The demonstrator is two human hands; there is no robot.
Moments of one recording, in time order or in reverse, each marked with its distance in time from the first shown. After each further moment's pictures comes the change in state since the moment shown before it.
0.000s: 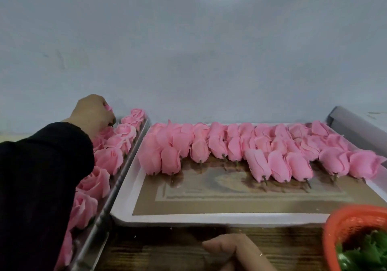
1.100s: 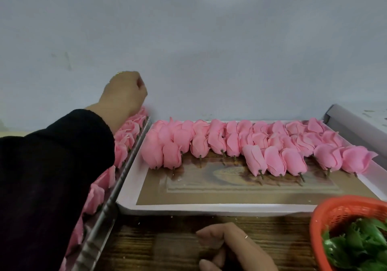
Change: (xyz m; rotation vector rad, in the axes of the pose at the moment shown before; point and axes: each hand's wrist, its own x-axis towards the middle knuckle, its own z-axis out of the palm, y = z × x) left_hand -0.034 0.068 -0.016 0.005 0.127 0.287; right_hand -0.007 0.011 0.010 -0.430 0.030 -0.224
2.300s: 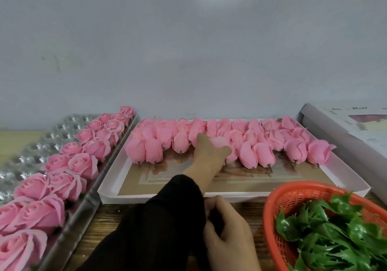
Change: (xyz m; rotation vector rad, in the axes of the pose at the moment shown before) left_hand -0.132 0.141 0.108 -0.847 -0.465 -0.328; right_hand 0.000 0.008 -0.015 0.215 0.443 0.068
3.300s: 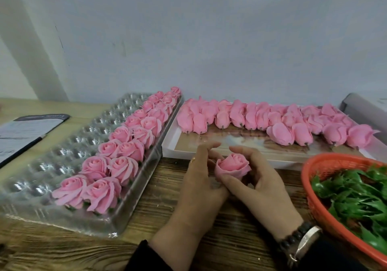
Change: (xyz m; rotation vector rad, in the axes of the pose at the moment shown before) left_hand -0.170 -0.052 -0.088 -0.123 0.125 0.443; right_hand -0.017 -0.013 0.003 0.103 -0.218 -0.189
